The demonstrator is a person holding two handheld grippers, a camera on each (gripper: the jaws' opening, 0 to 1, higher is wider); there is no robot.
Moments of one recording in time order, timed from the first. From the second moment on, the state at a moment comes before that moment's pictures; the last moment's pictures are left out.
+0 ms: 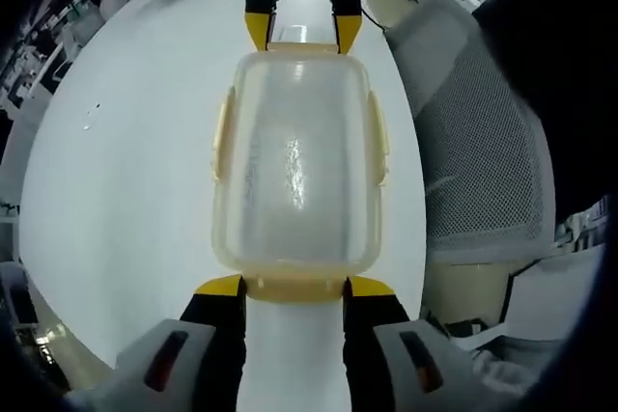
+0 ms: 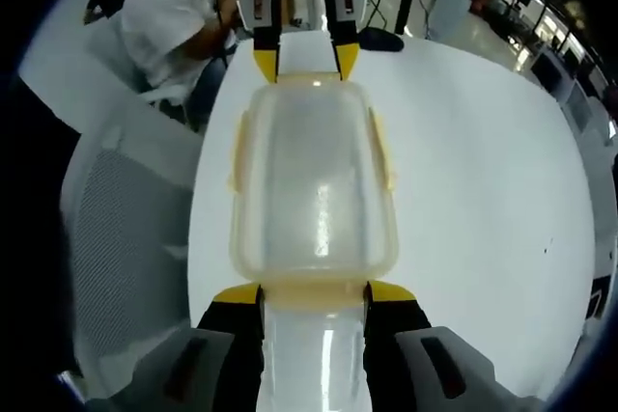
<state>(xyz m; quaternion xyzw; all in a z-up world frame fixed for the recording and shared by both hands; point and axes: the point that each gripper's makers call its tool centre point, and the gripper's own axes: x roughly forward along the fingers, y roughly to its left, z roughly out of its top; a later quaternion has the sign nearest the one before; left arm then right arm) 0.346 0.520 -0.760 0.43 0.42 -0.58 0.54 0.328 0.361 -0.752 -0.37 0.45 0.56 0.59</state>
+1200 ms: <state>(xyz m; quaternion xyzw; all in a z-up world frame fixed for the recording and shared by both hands) 0.341 0.457 -0.760 0.42 0.41 -0.60 0.54 0.320 0.297 -0.756 -0.36 0.45 0.55 0.60</state>
